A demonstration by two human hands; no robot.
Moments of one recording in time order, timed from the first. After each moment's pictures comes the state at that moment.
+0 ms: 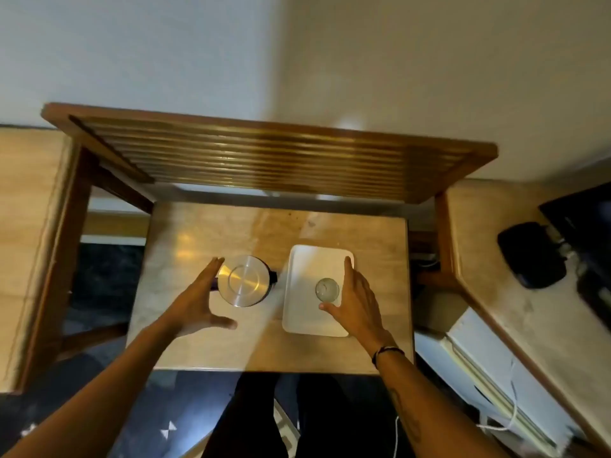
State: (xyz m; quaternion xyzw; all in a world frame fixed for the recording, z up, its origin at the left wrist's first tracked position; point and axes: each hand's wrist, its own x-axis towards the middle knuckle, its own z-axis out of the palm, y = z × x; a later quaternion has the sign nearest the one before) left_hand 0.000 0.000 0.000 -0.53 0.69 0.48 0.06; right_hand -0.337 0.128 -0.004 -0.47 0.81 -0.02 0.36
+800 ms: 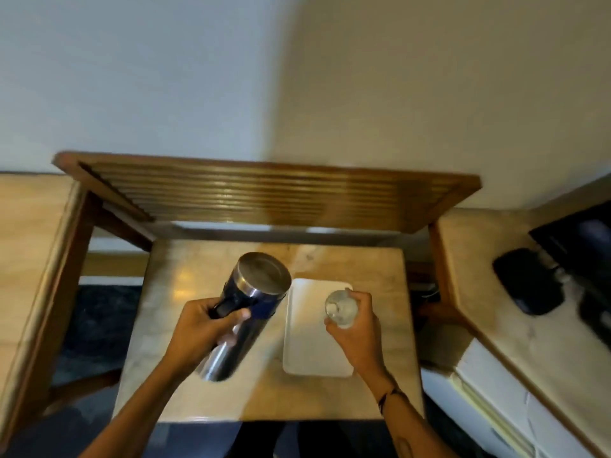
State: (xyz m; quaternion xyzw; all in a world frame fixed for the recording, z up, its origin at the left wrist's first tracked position) left_hand -0.044 -0.002 0.063 -0.57 0.55 0.58 -0.18; right_hand -0.330 0.131 -0.006 -0.31 0.82 -0.33 0.33
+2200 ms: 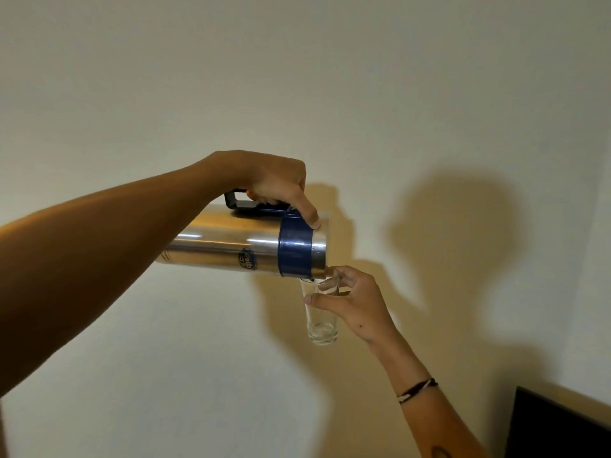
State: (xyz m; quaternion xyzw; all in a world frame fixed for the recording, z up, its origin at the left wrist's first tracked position) left_hand -0.212 -0.066 0.873 -0.26 0.96 0.03 -0.06; right_hand -0.385 0.040 0.643 -0.55 0.58 -0.59 0.13
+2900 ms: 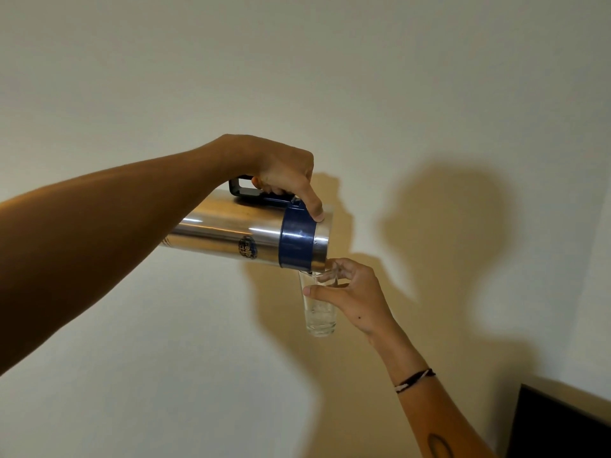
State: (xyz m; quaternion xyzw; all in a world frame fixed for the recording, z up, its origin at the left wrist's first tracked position) left_hand -0.236 -0.088 0.880 -0.27 0.96 0.00 -0.03; right_hand -0.398 0.010 0.638 -0.54 0.57 -0.60 0.13
